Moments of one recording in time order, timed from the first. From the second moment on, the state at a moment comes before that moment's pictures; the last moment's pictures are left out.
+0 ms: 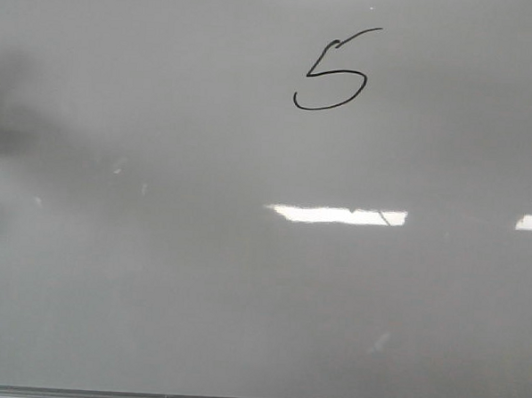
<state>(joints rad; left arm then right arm) -0.12 1.50 -0.49 -0.14 -0.63 0.07 0.92 0.74 -0.93 -0.39 1.07 0.05</state>
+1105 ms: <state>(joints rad) -0.33 1.00 -0.83 -0.08 0.57 0.07 0.92 0.74 -0.93 -0.39 1.07 0.21</state>
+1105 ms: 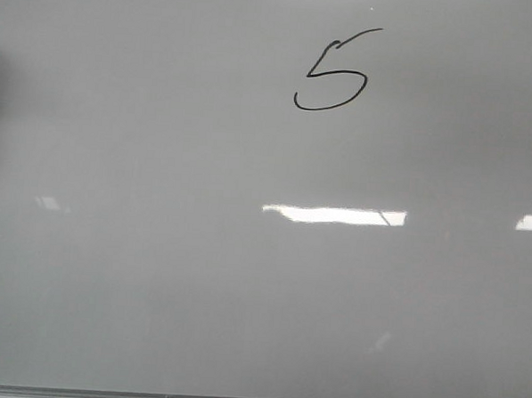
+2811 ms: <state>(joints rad) -0.63 0.93 -0.84 -0.10 0.62 0.07 0.92 0.74 -0.91 -0.39 1.06 0.45</state>
